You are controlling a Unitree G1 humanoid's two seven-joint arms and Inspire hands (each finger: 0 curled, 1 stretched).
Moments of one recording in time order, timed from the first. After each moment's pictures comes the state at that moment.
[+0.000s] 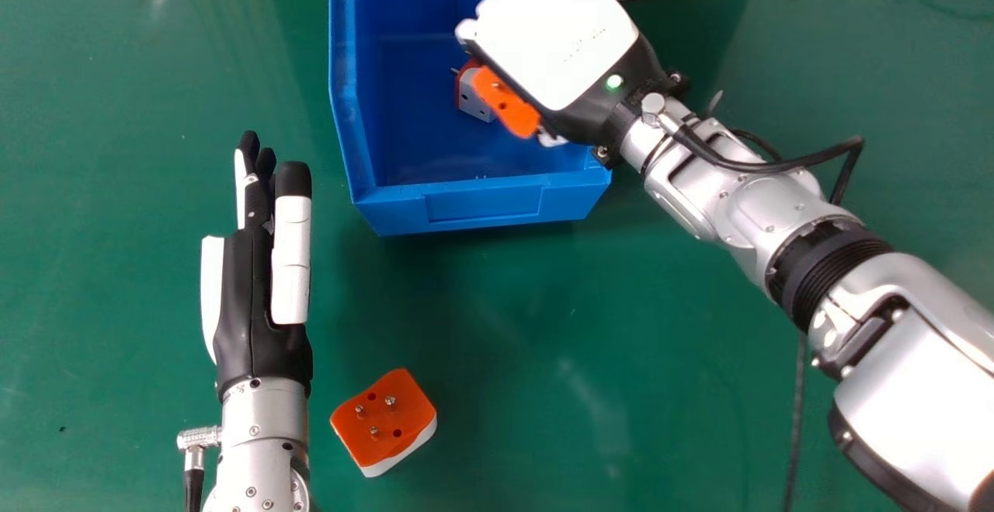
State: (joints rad) left arm 0.07 -0.01 0.09 0.13 0.03 -0.26 0.11; right arm -1.09 -0.20 0.83 1.16 -1.16 -0.05 -0.58
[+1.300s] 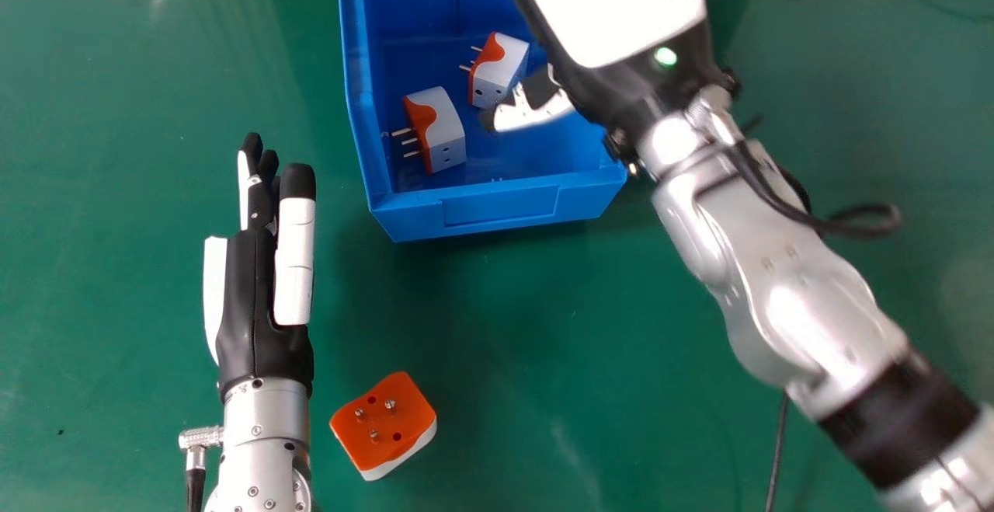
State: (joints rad) left arm 0.07 -0.02 0.08 0.13 0.03 -0.26 0.11; right arm -0.55 -0.36 0.55 -0.04 -1.08 0.23 -0.16
